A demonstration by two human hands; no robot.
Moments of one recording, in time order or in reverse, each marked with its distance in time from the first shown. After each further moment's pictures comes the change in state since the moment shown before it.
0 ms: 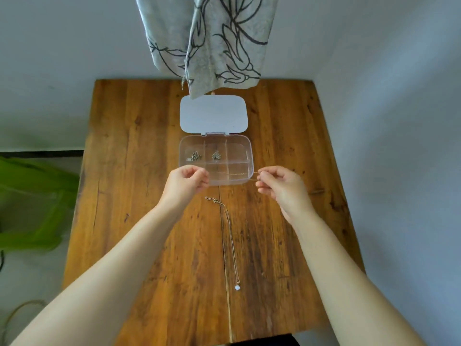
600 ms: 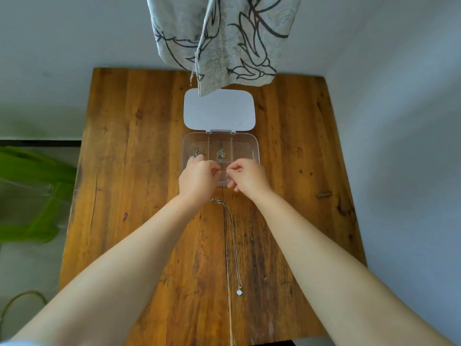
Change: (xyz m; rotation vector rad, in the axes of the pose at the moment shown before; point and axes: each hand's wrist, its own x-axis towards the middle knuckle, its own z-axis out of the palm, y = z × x) left_hand 0.043 -0.013 0.025 0.855 0.115 0.268; right_hand 0.059 0.009 0.077 -0.598 -0.127 -0.019
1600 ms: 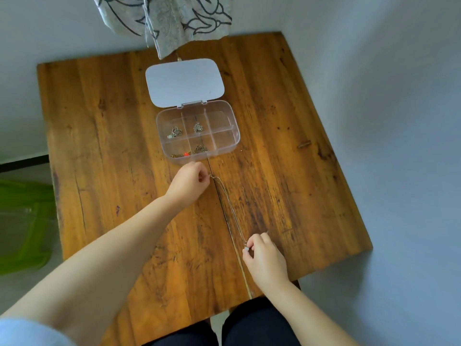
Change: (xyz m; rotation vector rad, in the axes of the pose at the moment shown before) left_hand -0.039 -0.039 0.020 -0.083 -0.308 0.280; right_hand -0.193 0.127 0.085 -0.373 0.117 0.183
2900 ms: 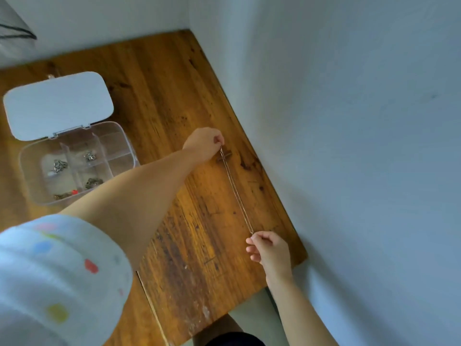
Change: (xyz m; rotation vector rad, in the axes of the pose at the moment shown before) left_hand 0.175 0.190 0.104 0.059 -0.159 0.134; right_hand 0.053 0.146 -0.090 1.126 0.200 0.640
